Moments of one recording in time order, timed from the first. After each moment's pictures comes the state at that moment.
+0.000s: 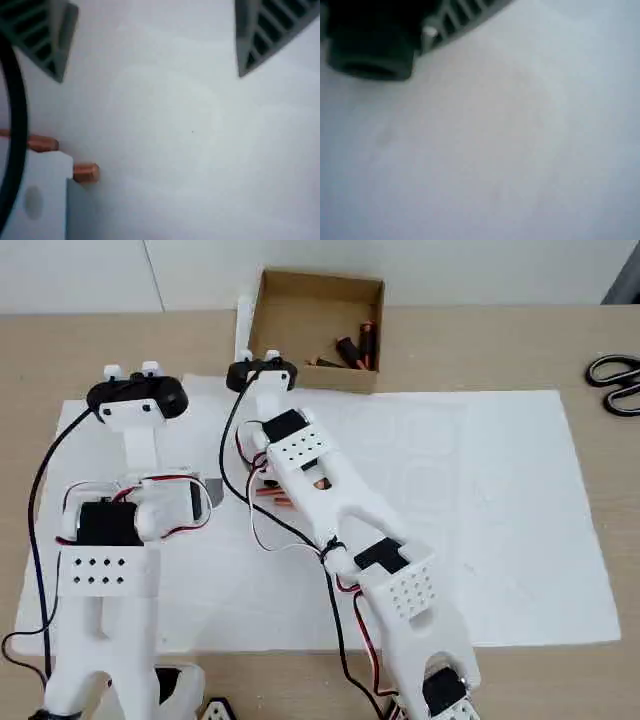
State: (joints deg) left arm -3.6 -37.2 34.7 74.9 10.7; right arm -36.7 41.0 -27.6 64.5 -21.8
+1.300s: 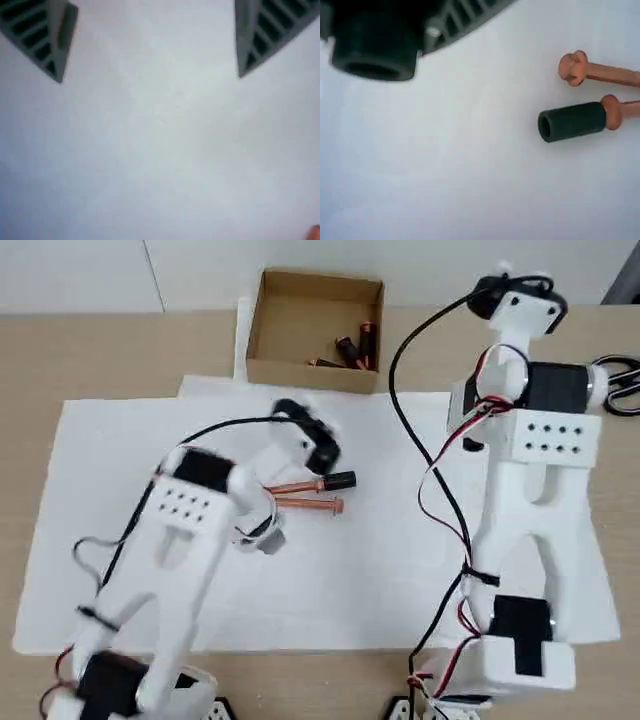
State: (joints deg) left arm 15.1 -12.0 20.4 86.0 -25.8; right arm 2.2 0.6 -25.8 98.0 -3.6
